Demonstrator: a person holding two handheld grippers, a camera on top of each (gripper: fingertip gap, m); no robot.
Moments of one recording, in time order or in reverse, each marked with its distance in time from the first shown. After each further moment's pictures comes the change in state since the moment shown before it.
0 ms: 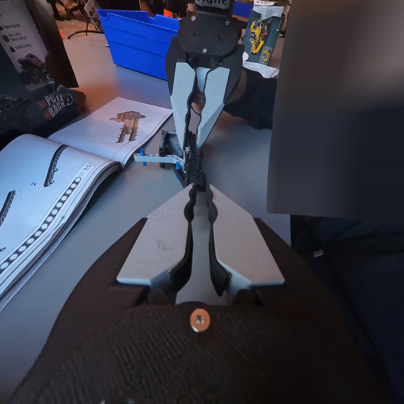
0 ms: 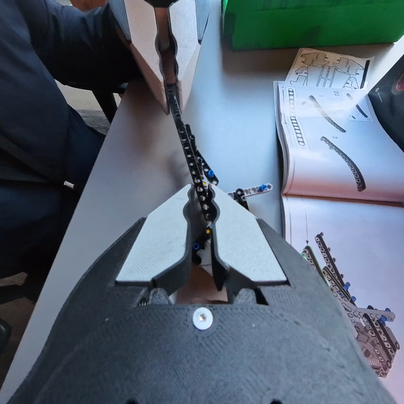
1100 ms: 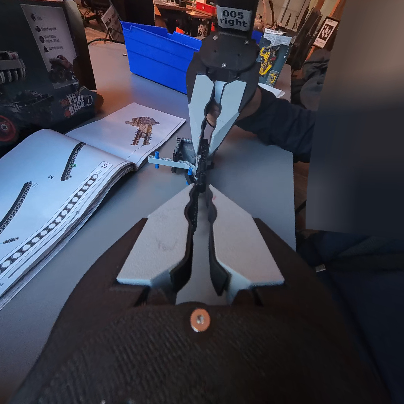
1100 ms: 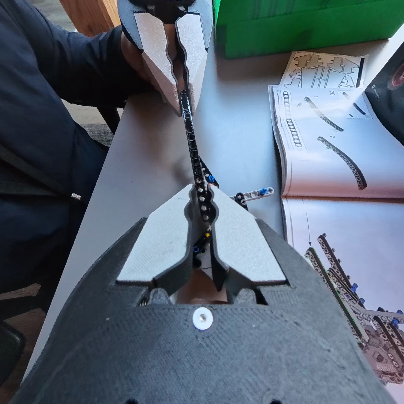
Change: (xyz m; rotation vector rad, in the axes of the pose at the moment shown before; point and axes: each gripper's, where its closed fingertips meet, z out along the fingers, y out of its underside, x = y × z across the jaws) left arm -0.017 -0.007 -0.004 0.058 -0.019 -0.081; right arm 0.002 -0.007 0.000 0.031 -0.008 0.063
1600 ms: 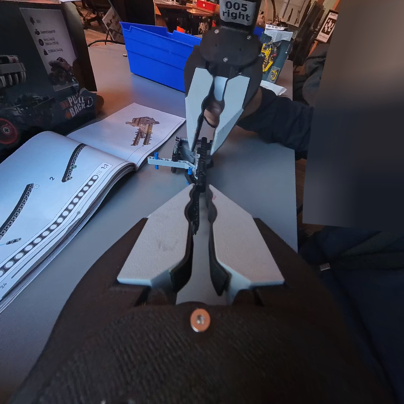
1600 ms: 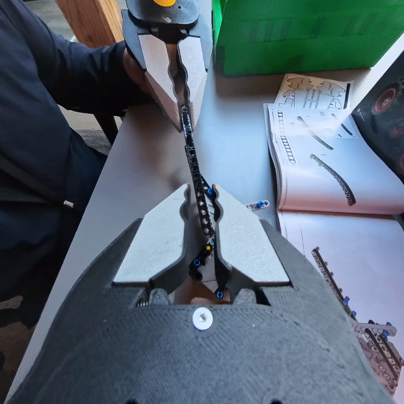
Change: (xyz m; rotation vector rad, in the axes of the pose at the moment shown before) left arm 0.001 0.001 0.001 -0.005 -0.010 0.022; right arm 0.000 -0.013 0.003 0.044 0.028 -0.045
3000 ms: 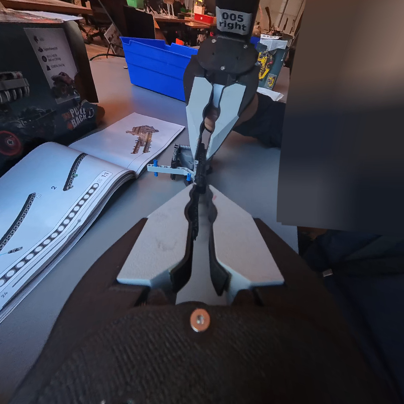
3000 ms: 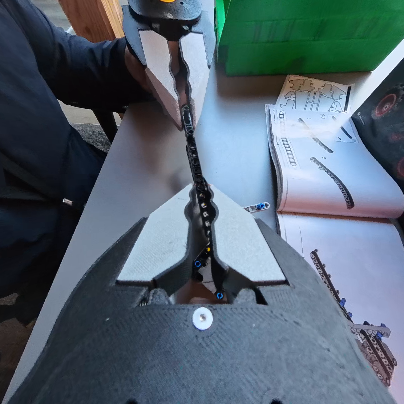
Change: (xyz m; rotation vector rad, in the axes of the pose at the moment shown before) left arm 0.002 -0.005 0.000 0.033 0.003 0.024; right arm -0.002 -0.001 0.001 -0.015 0.004 -0.023
